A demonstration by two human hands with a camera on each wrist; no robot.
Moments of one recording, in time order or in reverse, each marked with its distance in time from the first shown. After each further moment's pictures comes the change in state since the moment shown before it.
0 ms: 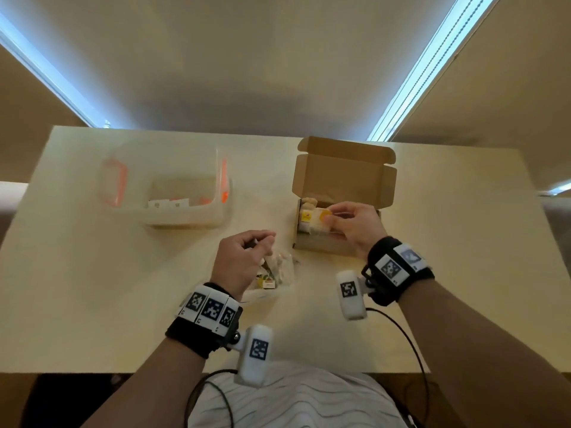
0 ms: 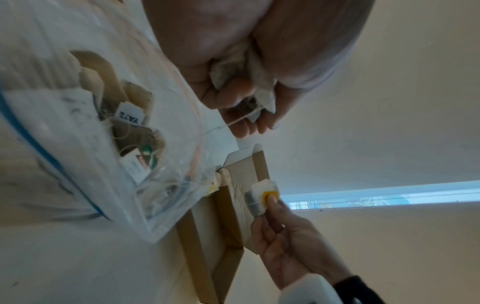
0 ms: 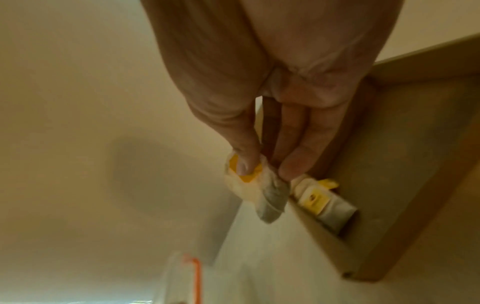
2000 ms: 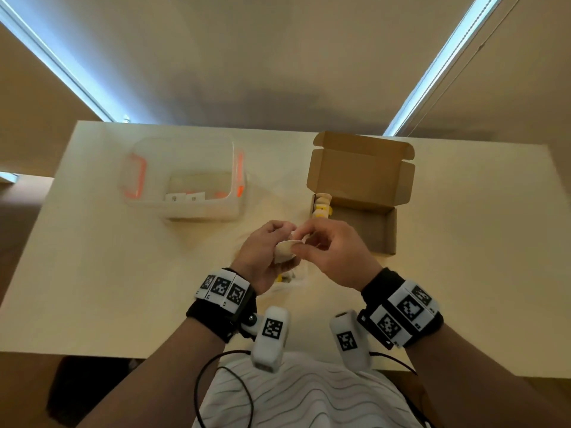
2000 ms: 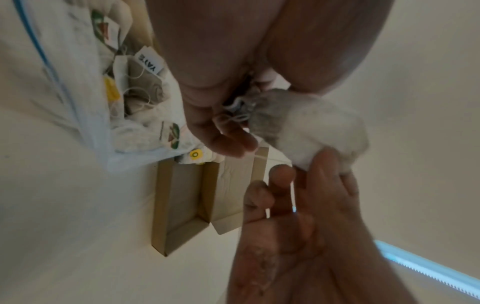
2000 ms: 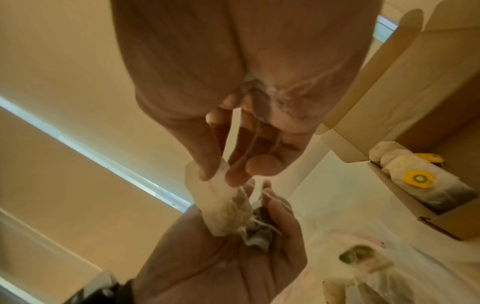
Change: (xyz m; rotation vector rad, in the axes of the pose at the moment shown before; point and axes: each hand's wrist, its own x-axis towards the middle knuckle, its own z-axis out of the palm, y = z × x) left_hand -0.001 0.017 0.006 -0.390 -0.282 -0.345; right_hand -0.059 0.006 0.044 -0.314 -0.318 -0.531
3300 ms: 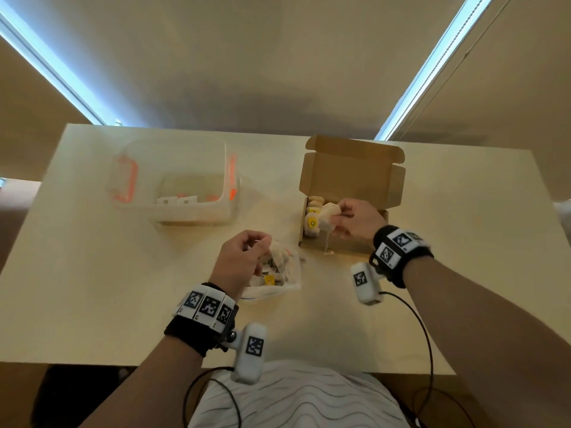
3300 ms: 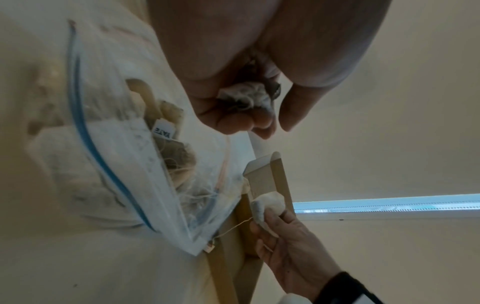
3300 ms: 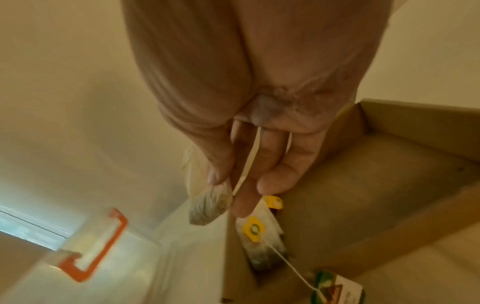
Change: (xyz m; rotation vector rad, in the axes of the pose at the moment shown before) left_hand 0.007 -0.019 -0.033 0.357 0.231 0.279; right_hand 0.062 0.081 -0.067 -0.024 0.058 0.502
